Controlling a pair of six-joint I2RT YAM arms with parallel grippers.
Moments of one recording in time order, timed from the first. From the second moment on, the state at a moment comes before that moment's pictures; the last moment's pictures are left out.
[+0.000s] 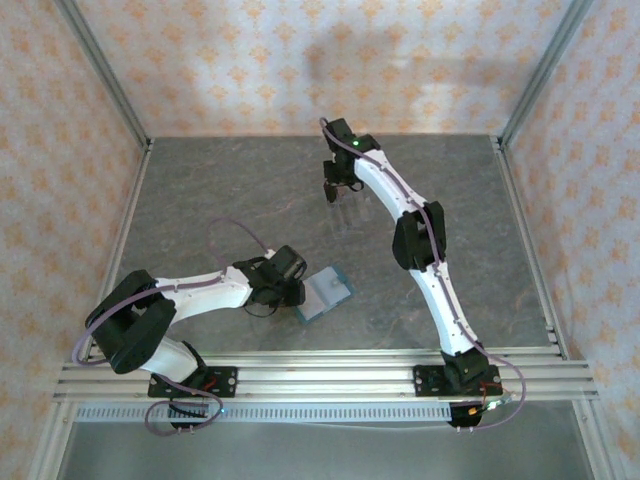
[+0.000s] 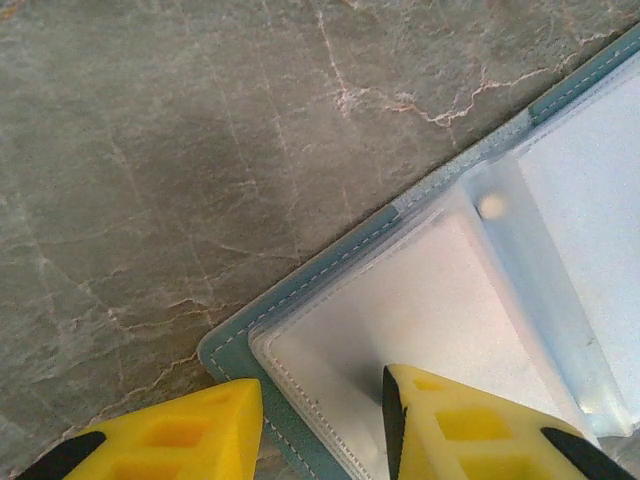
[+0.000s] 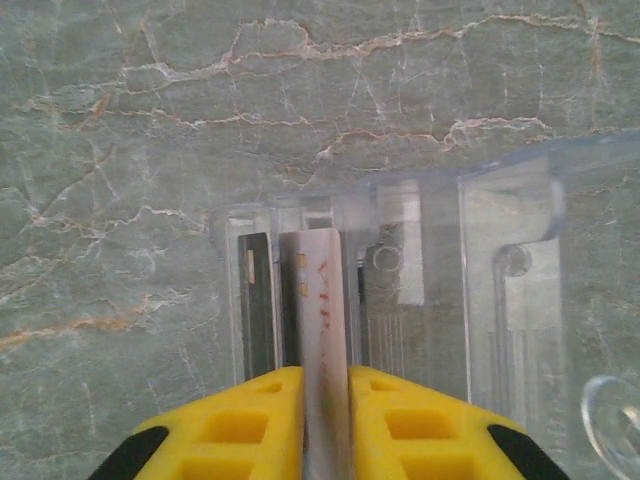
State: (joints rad) left arm -0.75 1.48 0.70 -0.40 -0.02 -0.85; right arm 0.48 2.57 2.52 -1.07 0.07 0.29
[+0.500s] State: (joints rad) left arm -0.75 1.47 0.70 -0.39 -0.02 -0.85; right arm 0.50 2.57 2.53 -1.06 0.08 0.27
